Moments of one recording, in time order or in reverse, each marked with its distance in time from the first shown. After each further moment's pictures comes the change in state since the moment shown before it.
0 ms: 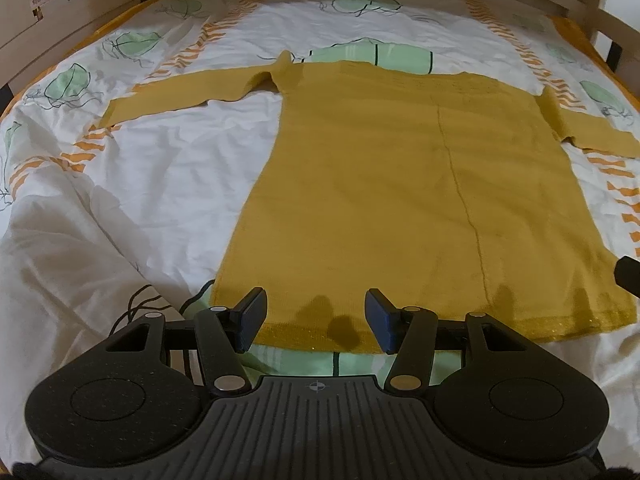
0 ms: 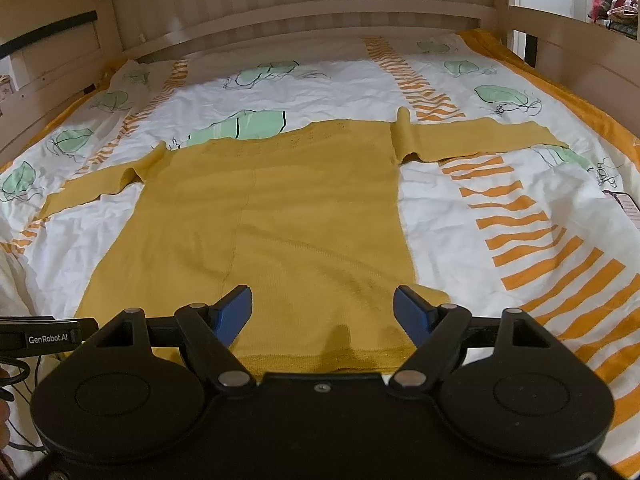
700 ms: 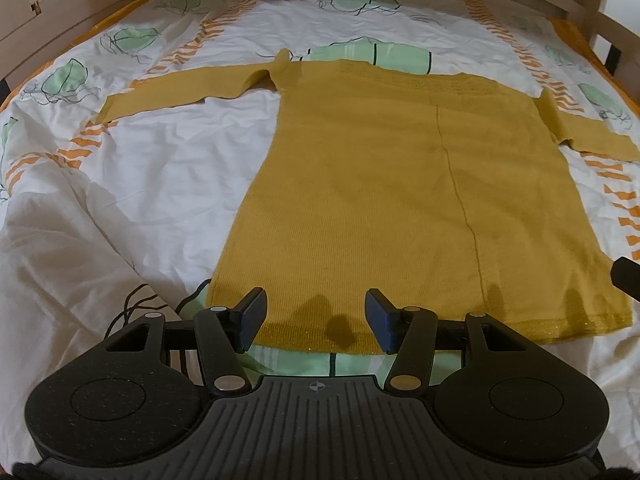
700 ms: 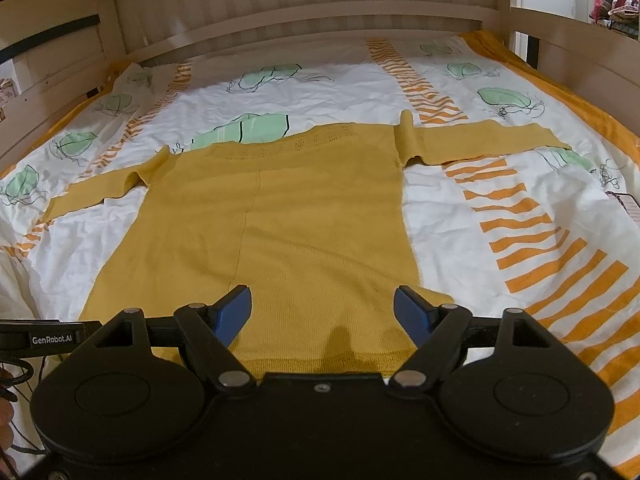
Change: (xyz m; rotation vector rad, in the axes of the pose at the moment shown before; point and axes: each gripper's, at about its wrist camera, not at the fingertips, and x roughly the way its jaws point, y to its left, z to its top) left arm 0.001 0.000 0.001 -0.012 0.007 -0.015; right arm 0.000 0.001 0.001 -0.002 -0.007 0.010
